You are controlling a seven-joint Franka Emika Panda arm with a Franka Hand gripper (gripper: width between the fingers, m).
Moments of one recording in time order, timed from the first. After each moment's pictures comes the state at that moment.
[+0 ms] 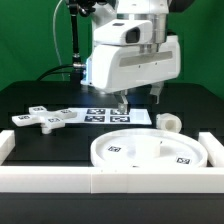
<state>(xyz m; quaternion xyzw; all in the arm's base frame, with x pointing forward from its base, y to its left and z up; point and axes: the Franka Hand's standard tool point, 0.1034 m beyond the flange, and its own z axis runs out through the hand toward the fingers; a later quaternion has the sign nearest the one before) 0.499 0.029 0.070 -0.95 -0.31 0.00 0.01</state>
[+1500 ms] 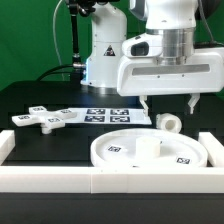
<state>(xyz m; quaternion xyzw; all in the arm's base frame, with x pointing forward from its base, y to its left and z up) 0.476 0.090 0.048 -1.00 0.01 0.02 0.03</state>
